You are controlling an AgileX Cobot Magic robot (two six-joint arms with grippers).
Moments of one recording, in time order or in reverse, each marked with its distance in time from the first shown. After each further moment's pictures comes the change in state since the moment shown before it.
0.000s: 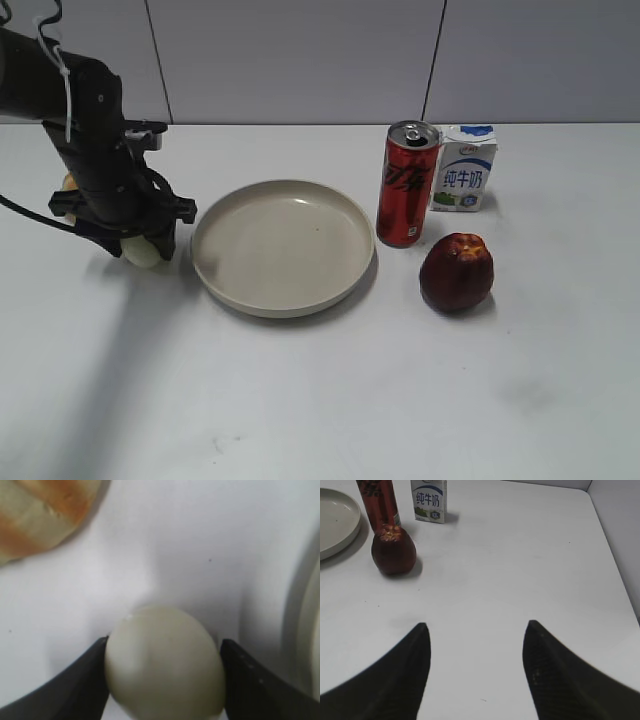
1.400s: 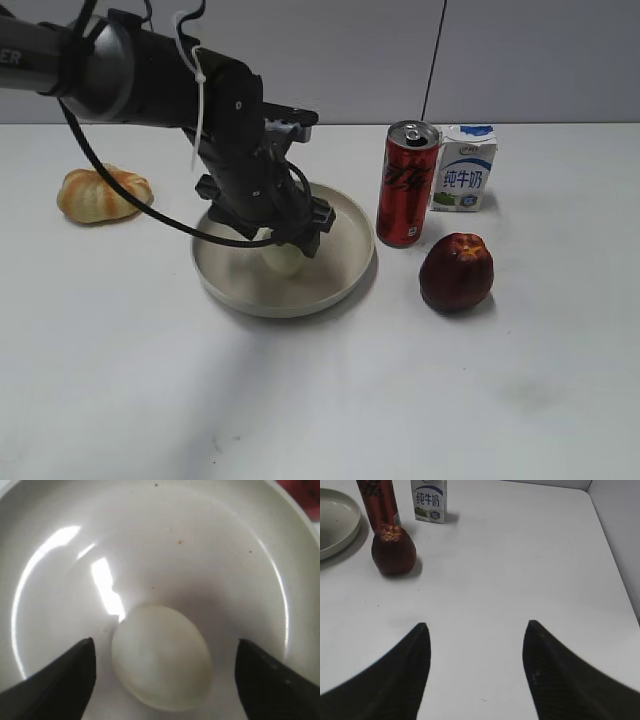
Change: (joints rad) left arm -0.312 0.027 -0.133 -0.061 -0.077 0.088; right arm 0.000 0.000 0.000 0.000 0.000 0.000
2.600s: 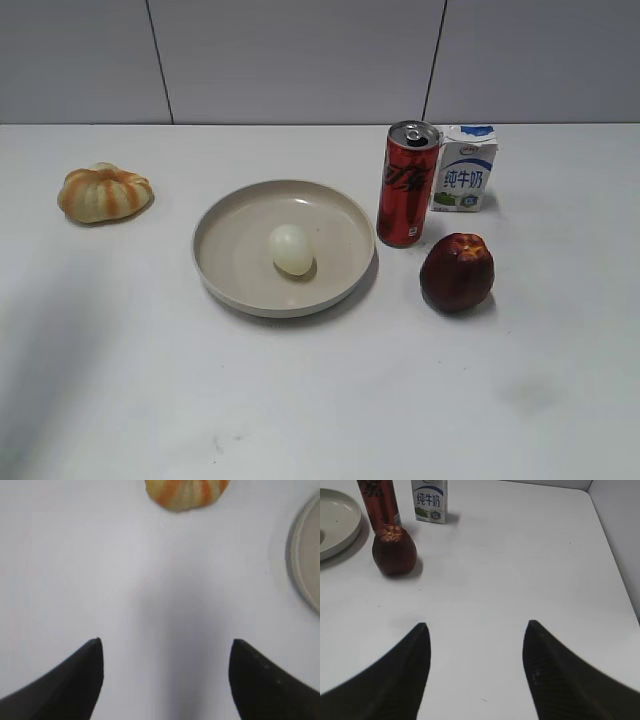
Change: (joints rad) left arm 0.566 -0.613 0.151 -0.007 0.535 0.107; right arm 0.000 0.000 0.000 0.000 0.000 0.000
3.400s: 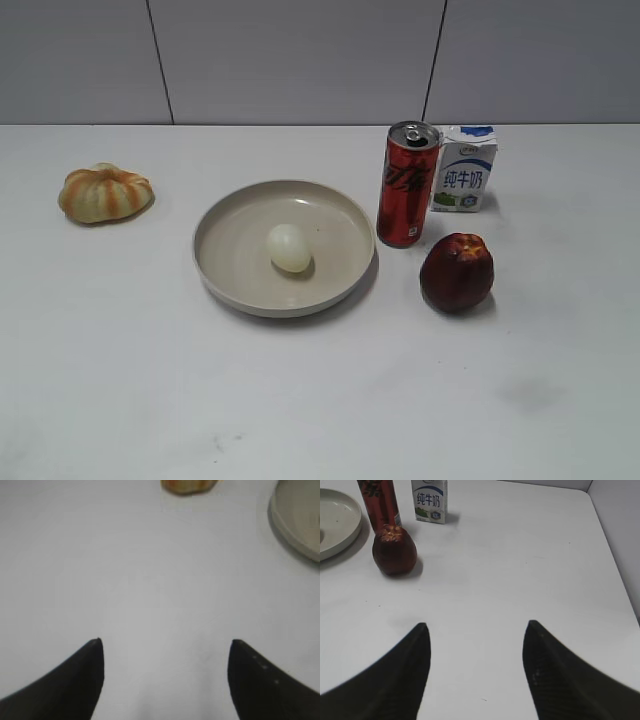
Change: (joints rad) left arm 0.000 -1.160 0.795 0.035 -0.152 0.005; right arm 0.000 0.000 0.000 0.000 0.000 0.000
